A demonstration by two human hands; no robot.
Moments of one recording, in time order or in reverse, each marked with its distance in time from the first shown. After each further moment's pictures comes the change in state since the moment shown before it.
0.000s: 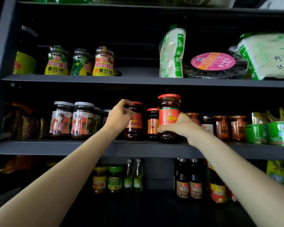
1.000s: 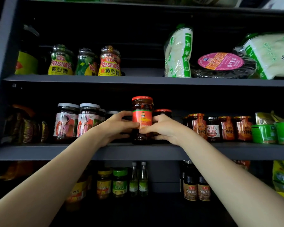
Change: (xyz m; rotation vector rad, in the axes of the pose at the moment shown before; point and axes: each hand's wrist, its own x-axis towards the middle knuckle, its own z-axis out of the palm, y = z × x) left_hand -0.004 -0.020 -0.034 -0.321 -0.395 -0.301; right_hand 0.004 -0.034 0.060 0.072 -0.282 0.003
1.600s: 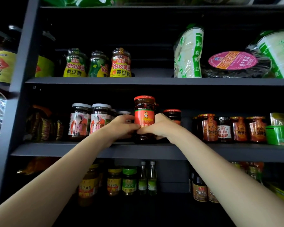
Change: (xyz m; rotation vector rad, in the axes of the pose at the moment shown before) left_hand -0.021 0.002 -0.008 0.161 0.088 0.025; right_hand 0.007 -0.017 0.031 -0.271 0.092 -0.050
